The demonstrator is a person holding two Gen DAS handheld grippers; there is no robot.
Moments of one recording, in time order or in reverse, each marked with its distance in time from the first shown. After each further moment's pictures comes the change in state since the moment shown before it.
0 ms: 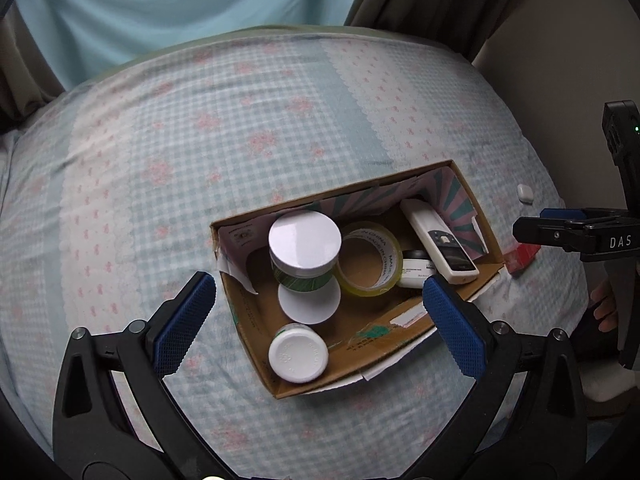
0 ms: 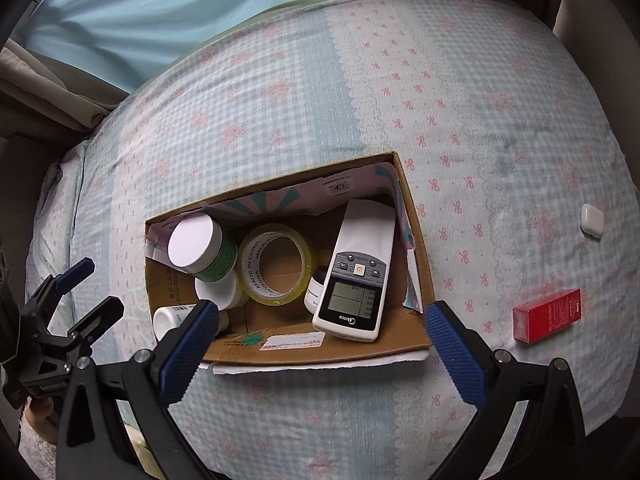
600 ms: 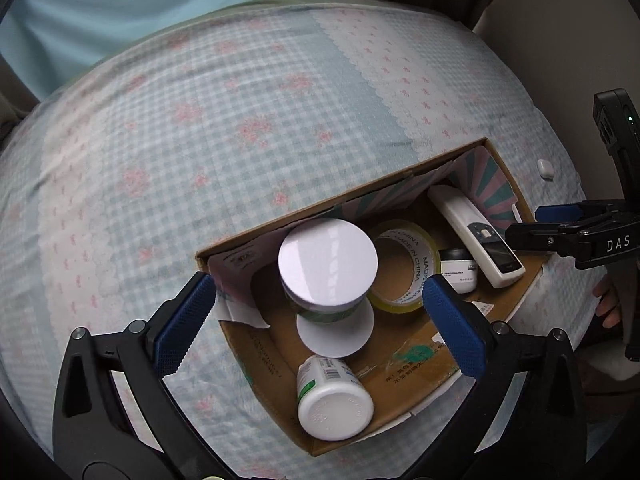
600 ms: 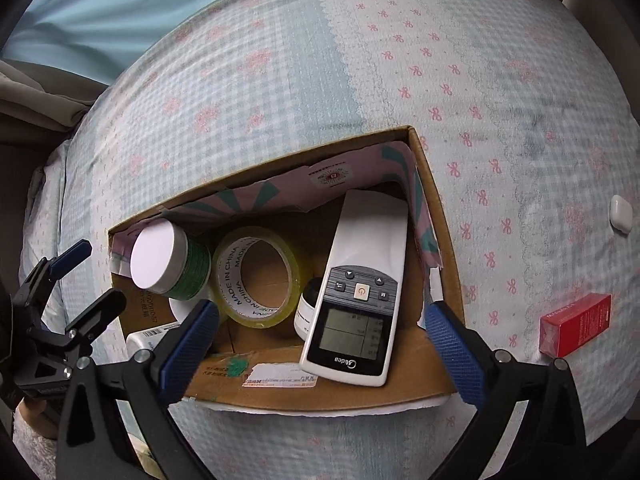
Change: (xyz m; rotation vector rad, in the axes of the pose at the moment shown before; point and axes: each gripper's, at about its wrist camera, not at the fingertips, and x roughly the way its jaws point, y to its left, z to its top) left arm 0.078 0.024 0.017 0.081 0.082 0.002; right arm 0.071 -0.009 0.016 0.049 0.094 0.022
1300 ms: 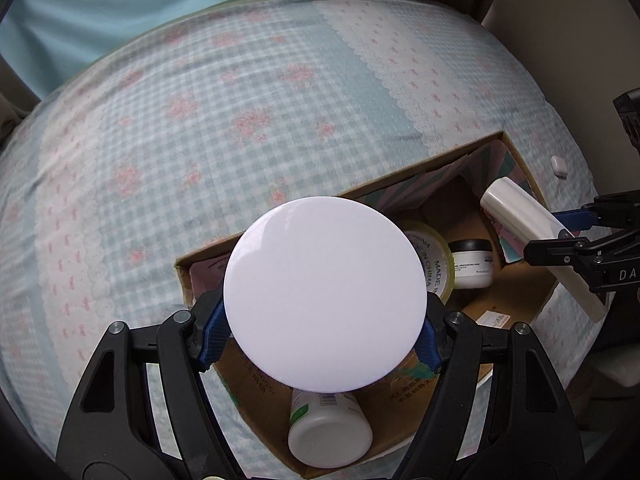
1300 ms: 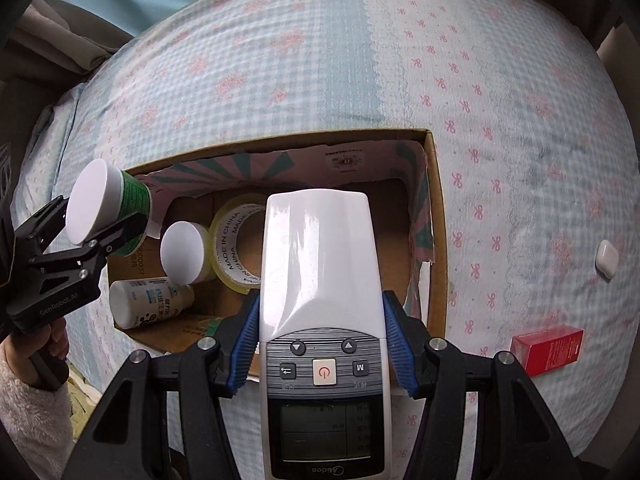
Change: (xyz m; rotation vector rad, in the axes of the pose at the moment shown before) left arm 0.029 -0.008 0.004 0.016 0.012 0.033; right arm 0.007 0.010 0.000 -0.162 0.068 -0.054
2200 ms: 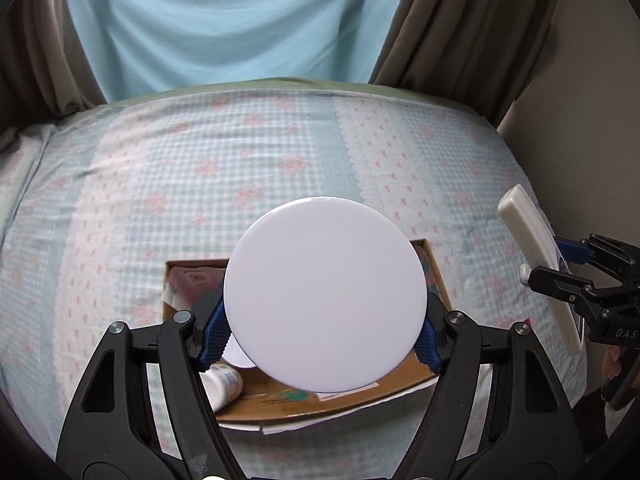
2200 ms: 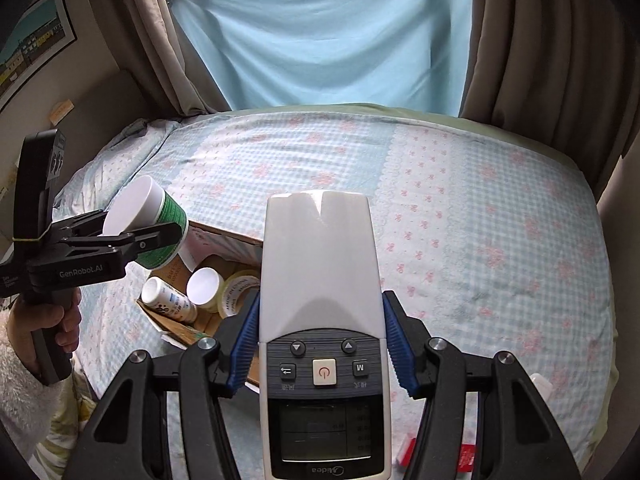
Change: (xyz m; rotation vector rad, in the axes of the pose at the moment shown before) left arm -0.107 -0.086 0.006 -0.252 -0.281 0.104; right arm -0.131 -0.060 -0.035 -0.356 -0.463 0.126
